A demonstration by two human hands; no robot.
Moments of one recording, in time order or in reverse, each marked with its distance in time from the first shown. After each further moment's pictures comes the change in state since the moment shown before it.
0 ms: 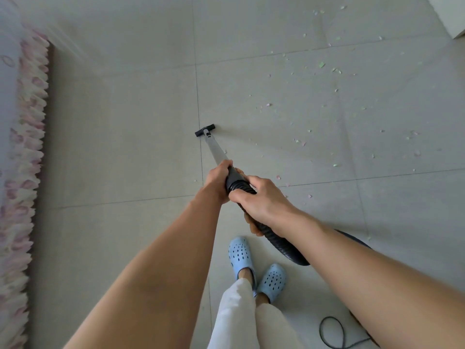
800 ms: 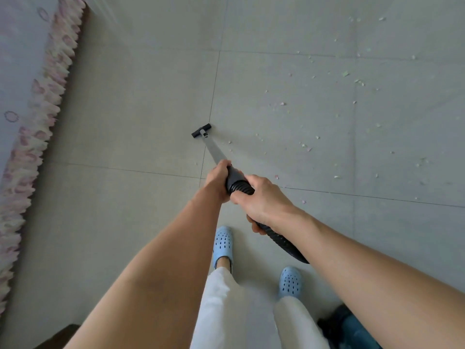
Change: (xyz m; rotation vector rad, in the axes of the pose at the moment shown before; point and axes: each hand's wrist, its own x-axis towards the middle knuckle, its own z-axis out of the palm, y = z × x) left_hand -0.009 -0.056 0.021 -0.098 0.150 0.031; right_hand -0.013 0.036 -0.041 -0.336 -0.107 -0.063
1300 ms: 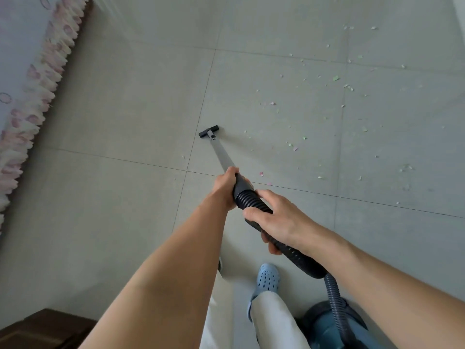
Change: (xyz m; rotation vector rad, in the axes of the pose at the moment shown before) left_hand -0.017 -0.094 0.062 -0.124 -0.056 0.007; right_hand -0.061 0.109 -0.064 0.039 -0.141 -0.016
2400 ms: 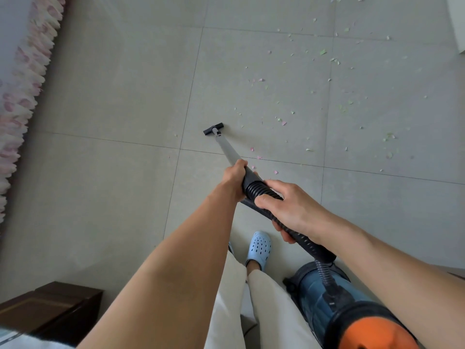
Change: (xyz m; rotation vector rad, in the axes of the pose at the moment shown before) left_hand -0.060 -0.086 0.013 0.168 -0.020 -0.043; right_hand -0.083 0.063 0.007 0.141 0.065 0.007
